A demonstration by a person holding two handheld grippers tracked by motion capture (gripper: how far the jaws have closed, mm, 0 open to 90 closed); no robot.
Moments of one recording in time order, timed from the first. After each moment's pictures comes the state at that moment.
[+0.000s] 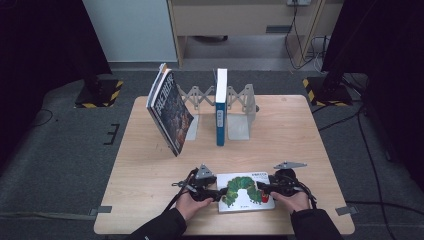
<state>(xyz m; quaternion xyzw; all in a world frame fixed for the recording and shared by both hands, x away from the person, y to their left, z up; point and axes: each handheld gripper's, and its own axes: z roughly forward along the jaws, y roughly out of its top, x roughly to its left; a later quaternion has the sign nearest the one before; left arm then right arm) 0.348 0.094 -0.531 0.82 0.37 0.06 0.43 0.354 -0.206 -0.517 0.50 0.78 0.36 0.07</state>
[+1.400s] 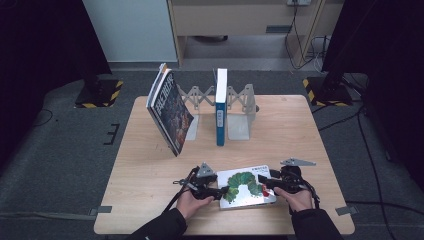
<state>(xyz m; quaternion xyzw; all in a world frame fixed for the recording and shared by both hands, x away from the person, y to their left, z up) 0.353 0.092 -0.530 0.82 0.36 0.05 0.43 0.356 -0.216 -0.506 0.51 0.74 0.43 0.07</state>
